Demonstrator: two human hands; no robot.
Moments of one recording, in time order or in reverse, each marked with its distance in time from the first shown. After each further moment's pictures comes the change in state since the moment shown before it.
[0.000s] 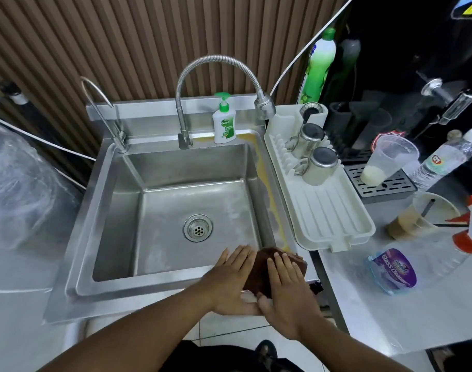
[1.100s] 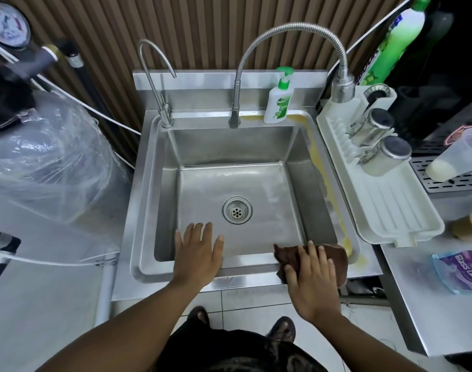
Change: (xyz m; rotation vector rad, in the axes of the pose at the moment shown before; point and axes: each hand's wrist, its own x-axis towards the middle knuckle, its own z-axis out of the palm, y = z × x) left_hand -0.093 -0.160 0.030 -0.086 0.507 -0.607; right_hand 0.037 -0.094 0.045 0.058 0.160 0.300
